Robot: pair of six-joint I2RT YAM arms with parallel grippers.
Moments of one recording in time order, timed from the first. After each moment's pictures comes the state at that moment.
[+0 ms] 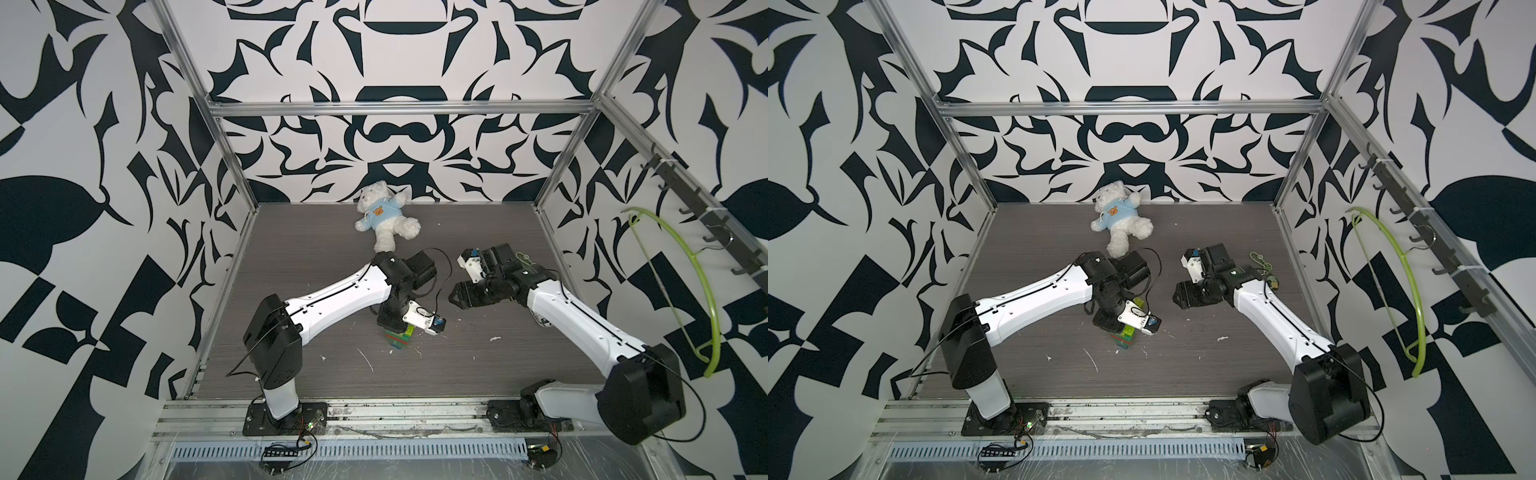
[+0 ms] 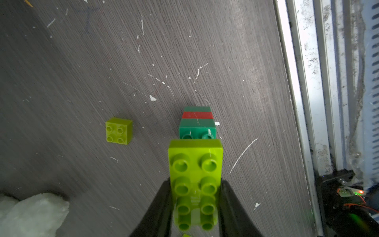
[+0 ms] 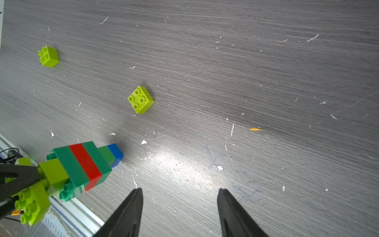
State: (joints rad) left arm -0.98 1.76 1.56 -1.26 0.08 1.05; right arm 0.34 1.29 0.95 -0.75 -0.34 0.17
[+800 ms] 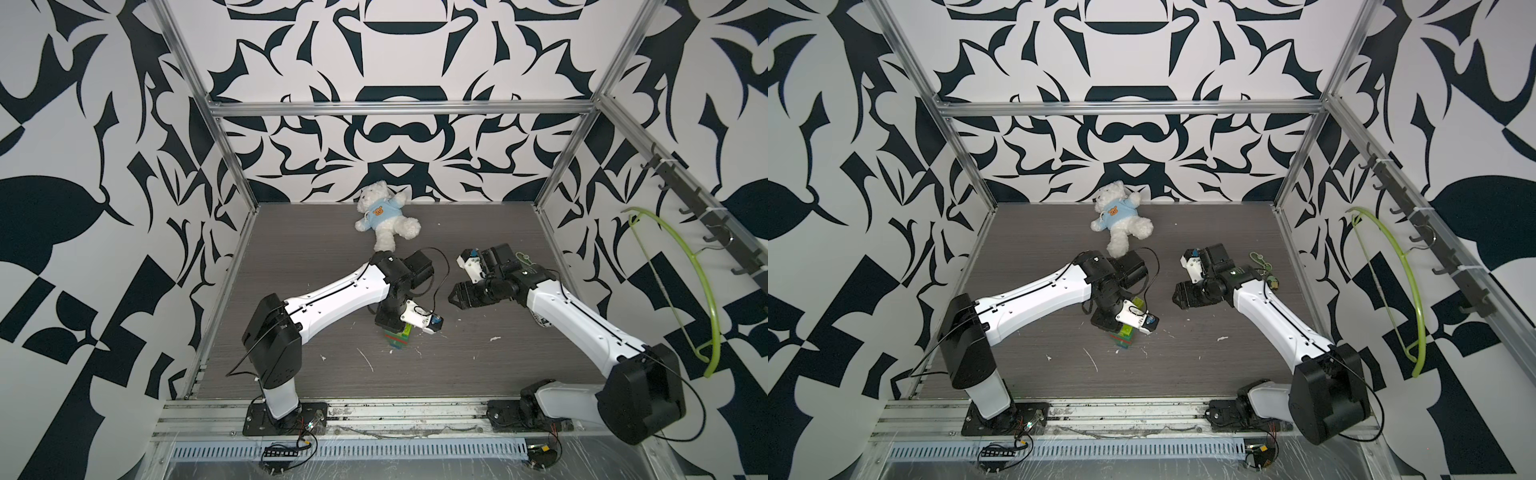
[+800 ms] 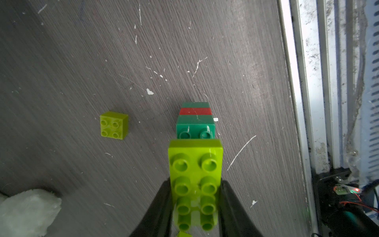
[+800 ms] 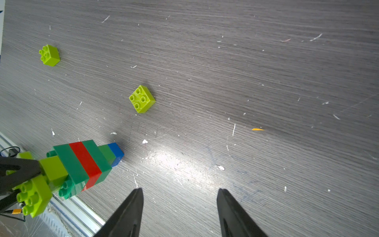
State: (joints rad) left arm -0.96 1.75 1.54 -1.27 0.08 1.04; right arm 0.35 1.29 0.95 -0.75 -0.34 0.17
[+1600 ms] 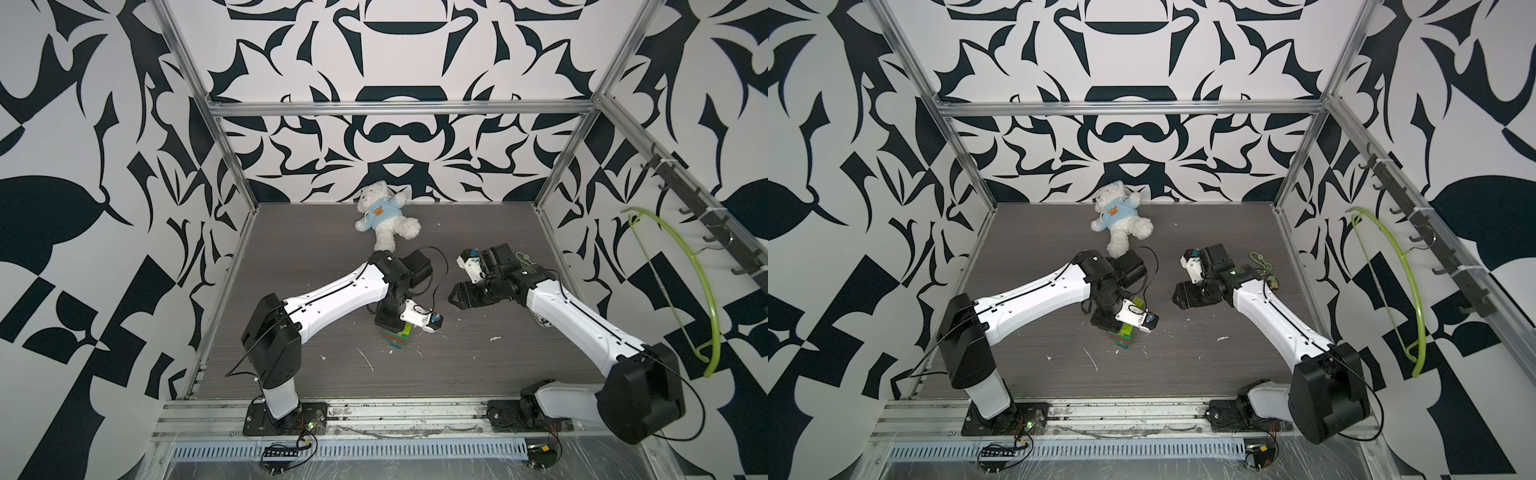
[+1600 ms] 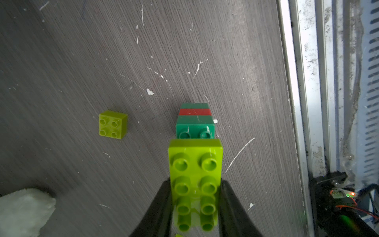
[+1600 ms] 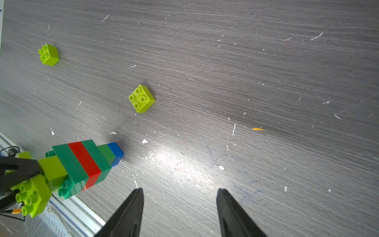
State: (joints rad) left arm -0.96 1.75 1.53 -1.26 0.10 1.02; right arm 0.35 1.30 0.95 -0.75 -0.34 0.17
